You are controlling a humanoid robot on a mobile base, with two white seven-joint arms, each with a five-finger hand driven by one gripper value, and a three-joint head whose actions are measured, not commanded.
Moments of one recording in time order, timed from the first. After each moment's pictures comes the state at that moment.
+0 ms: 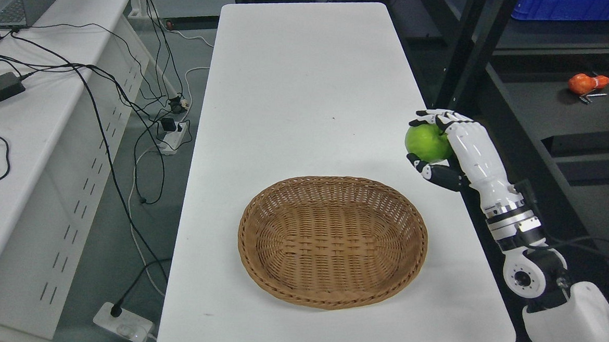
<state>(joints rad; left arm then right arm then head) 0.00 0.00 -0.07 -0.05 0.04 -0.03 -0.14 -0.15 -0.41 0.05 -1.69 0.64 -0.21 -0.16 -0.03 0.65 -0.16</state>
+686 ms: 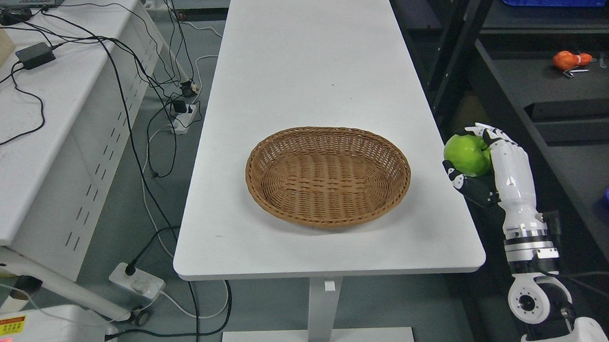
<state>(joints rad) 0.00 0.00 -0.07 -0.05 0.04 -0.03 -0.14 -0.03 -0.29 -0.07 -1.70 0.65 -0.16 -0.21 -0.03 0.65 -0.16</state>
